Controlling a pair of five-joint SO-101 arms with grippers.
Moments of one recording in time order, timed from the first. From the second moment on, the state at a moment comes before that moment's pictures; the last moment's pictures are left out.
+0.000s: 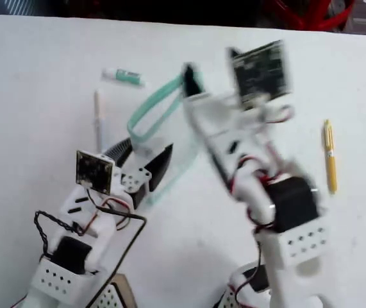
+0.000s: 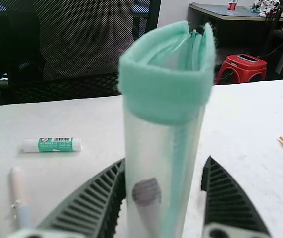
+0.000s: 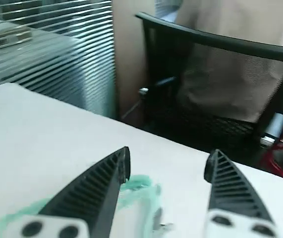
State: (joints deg) left arm 17.6 -88.0 85.5 24.5 4.0; right arm -20.6 -43.3 11.6 52.0 4.1
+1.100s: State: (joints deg) left arm 17.6 -88.0 85.5 24.5 4.0; right arm 25.1 40.7 -28.1 63.4 30.7
